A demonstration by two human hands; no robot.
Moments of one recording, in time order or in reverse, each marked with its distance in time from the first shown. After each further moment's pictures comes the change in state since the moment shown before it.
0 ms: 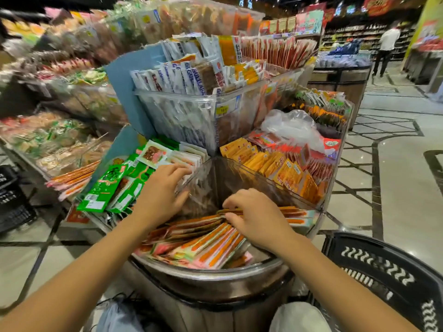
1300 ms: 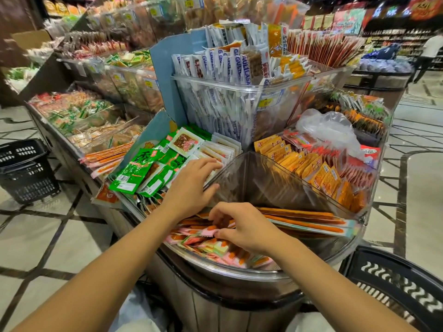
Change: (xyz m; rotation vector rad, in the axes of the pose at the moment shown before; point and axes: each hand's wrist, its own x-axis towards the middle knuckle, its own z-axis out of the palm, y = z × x) left_hand -0.010 -0.016 0.016 -0.127 -0.006 -0.076; right_hand 0.033 -0.040 0.057 0.276 -0.276 -0.142
